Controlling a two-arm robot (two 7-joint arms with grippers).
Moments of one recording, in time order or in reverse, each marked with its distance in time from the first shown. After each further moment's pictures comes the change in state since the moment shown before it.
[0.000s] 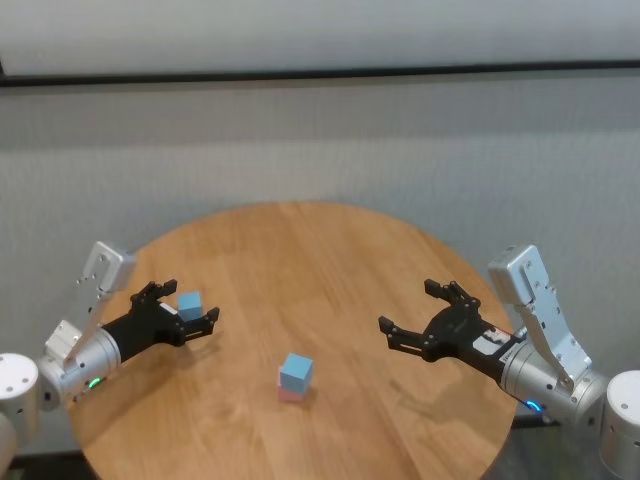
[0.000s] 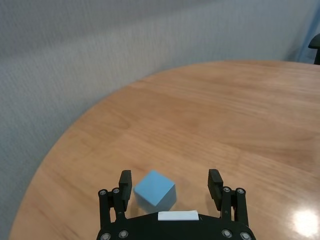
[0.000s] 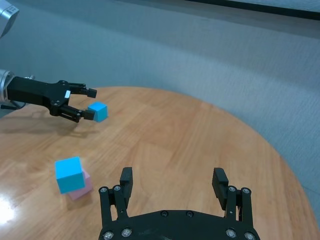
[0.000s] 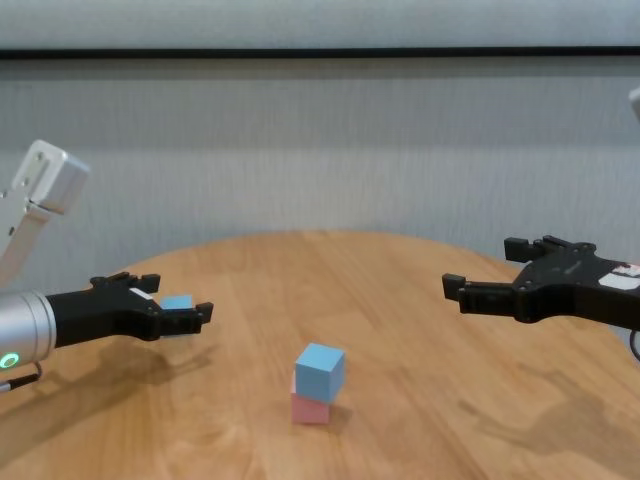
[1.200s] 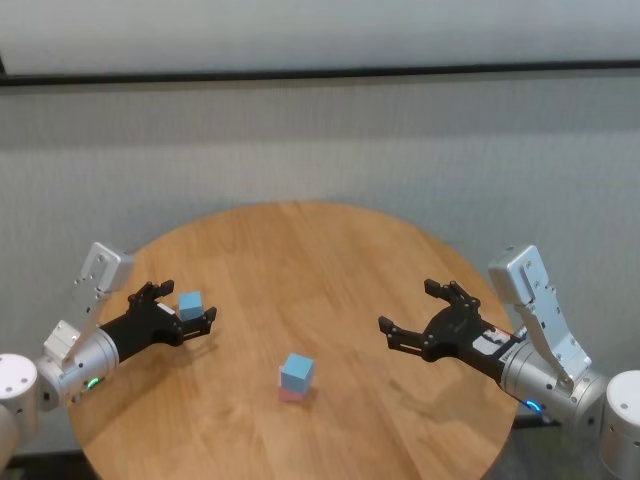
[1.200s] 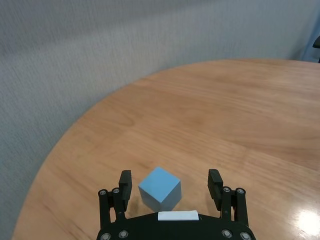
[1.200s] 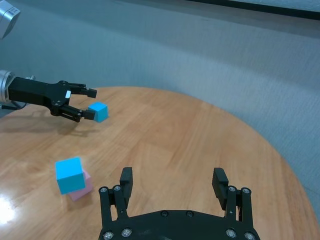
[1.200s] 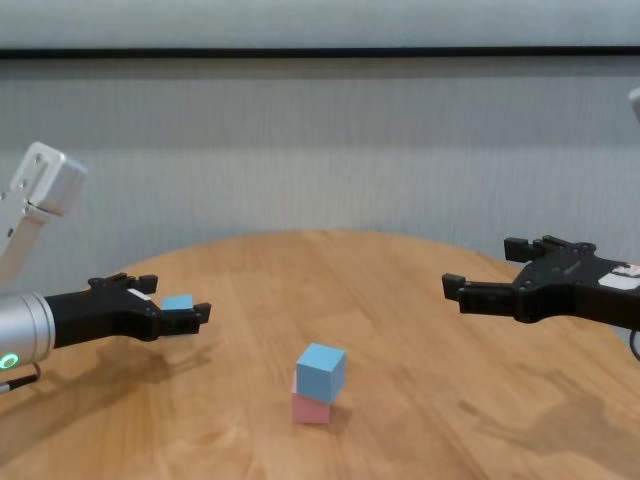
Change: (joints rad) left arm -0.075 -0.024 -0.005 0.156 0.010 -0.074 -0.007; right arm 0.000 0.000 0.000 0.000 0.000 0.000 0.000
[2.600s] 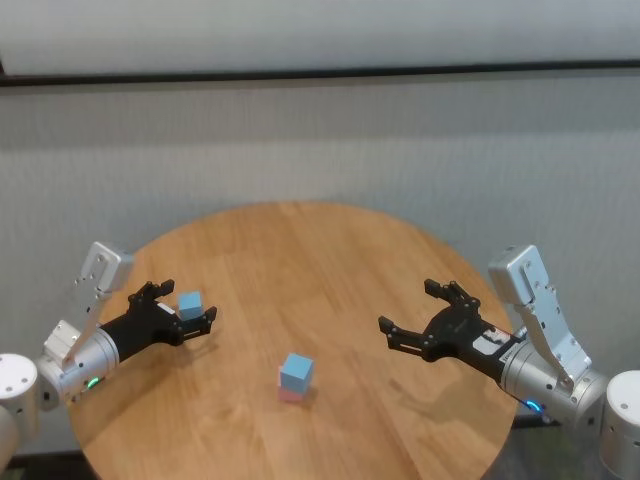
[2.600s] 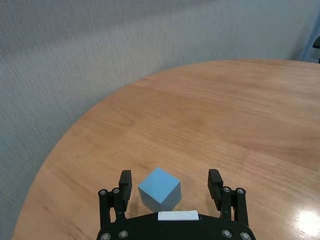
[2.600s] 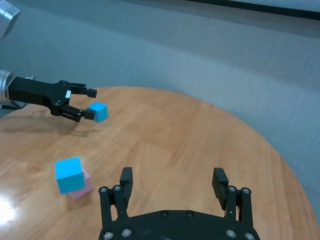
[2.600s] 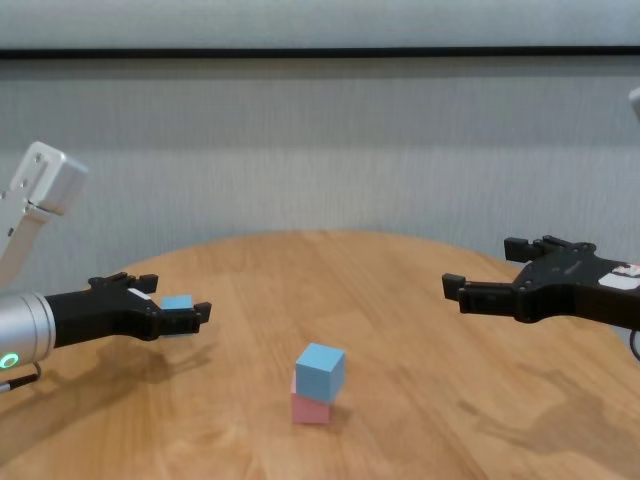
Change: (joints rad) left arm 0.019 0.006 0.000 -0.039 -0.003 0.018 0.003; right arm 0.000 0.000 0.000 0.000 0.000 0.000 0.000
